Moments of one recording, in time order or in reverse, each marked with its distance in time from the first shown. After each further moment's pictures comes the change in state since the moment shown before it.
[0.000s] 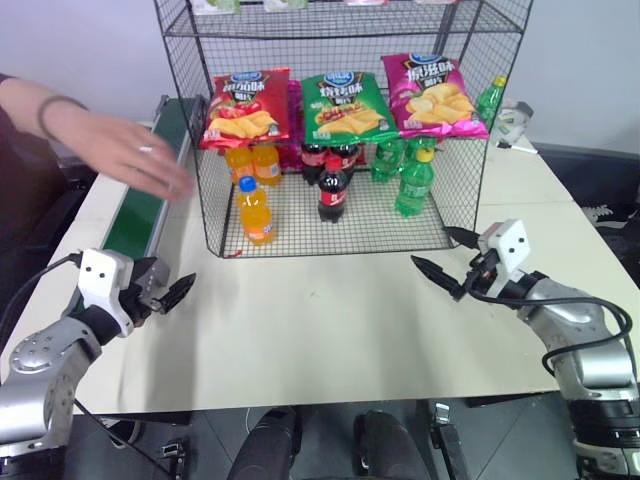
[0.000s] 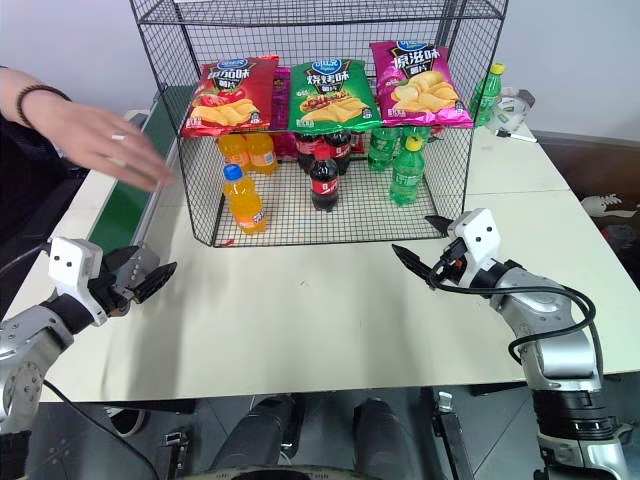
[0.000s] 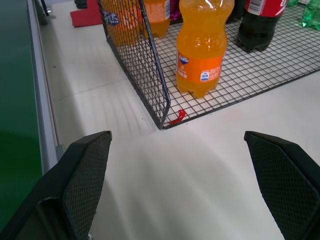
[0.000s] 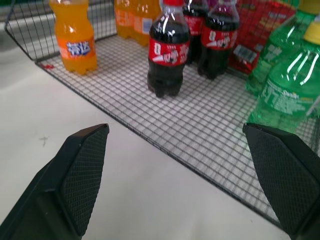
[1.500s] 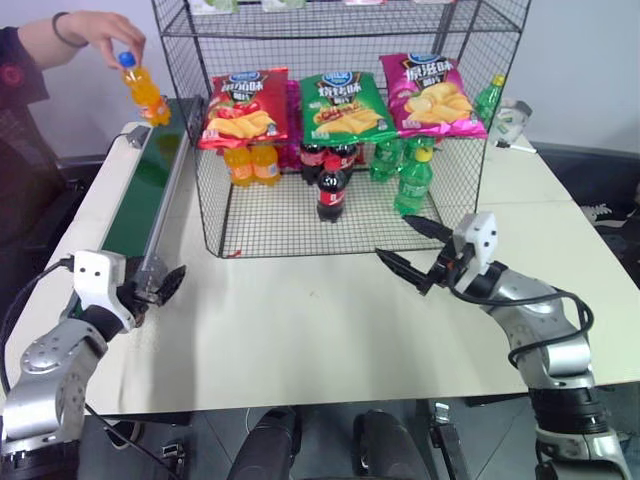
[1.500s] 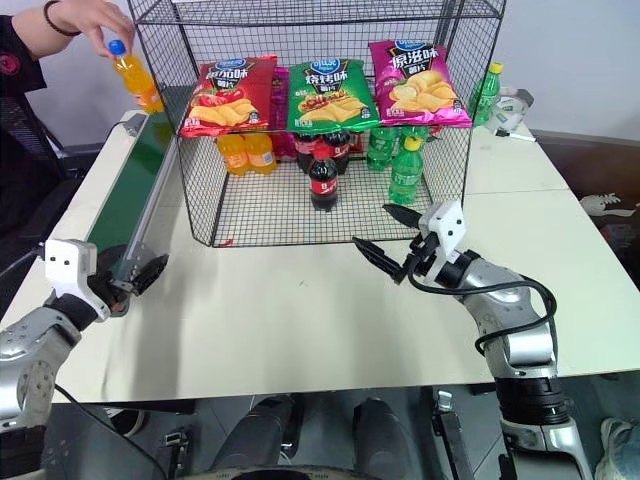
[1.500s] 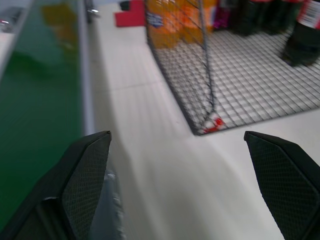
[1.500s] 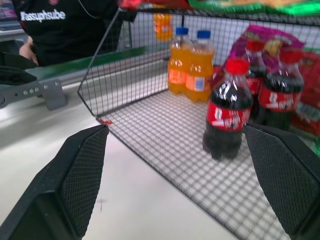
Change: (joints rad) left arm -0.055 -0.064 0.021 0.080 0.015 -0.039 0.151; right arm -0.109 0.110 0.078 -0.020 0.062 -0.018 0.064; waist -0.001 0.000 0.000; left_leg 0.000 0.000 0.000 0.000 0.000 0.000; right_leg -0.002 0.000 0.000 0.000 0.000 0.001
